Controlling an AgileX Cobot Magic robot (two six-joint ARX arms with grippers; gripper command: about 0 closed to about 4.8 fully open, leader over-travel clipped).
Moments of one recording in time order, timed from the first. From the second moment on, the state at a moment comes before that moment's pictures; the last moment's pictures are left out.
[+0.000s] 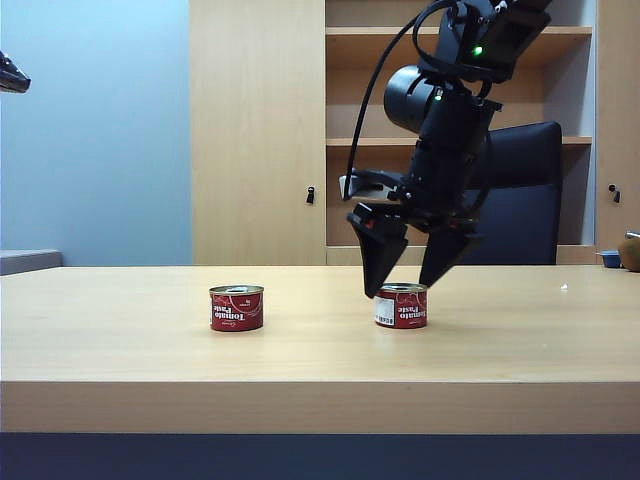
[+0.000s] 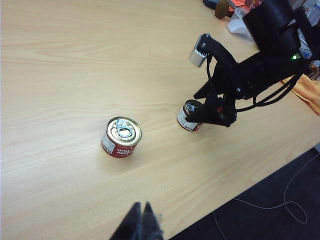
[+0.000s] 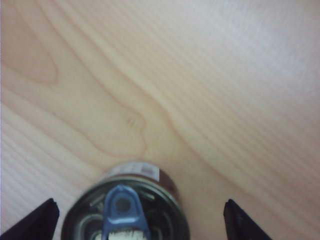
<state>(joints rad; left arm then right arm) 0.09 0.69 0.56 -0.28 0.77 -0.08 0.40 2.02 1.58 -0.67 -0.06 -0.23</state>
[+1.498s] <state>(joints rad) 0.09 0.69 0.56 -0.26 0.74 -0.03 0.69 2.19 1.99 -0.76 -0.08 -0.21</state>
